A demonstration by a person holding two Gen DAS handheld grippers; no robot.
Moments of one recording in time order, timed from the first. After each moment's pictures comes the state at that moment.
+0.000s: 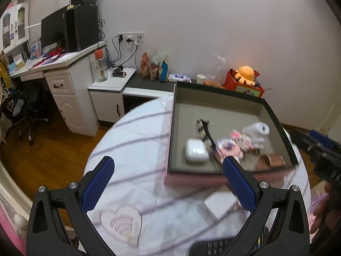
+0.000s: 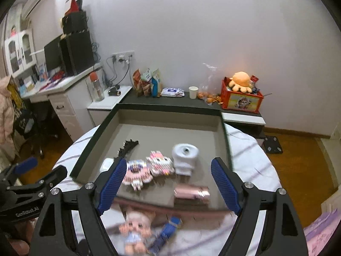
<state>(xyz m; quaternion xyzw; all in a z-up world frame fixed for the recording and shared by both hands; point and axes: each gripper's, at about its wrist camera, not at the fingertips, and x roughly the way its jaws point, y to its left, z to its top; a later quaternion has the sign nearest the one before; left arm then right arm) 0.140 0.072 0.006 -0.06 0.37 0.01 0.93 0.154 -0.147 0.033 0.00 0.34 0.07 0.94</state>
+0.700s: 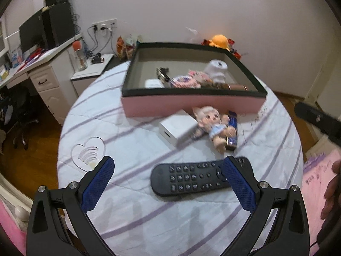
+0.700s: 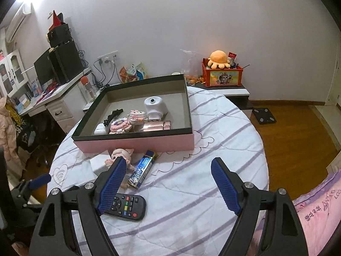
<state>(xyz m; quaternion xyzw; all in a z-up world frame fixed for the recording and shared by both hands) 0.060 0.003 -0.029 -0.01 0.42 -0.05 0.90 0.056 -0.211 0.007 0.07 0.37 0.04 0.93</state>
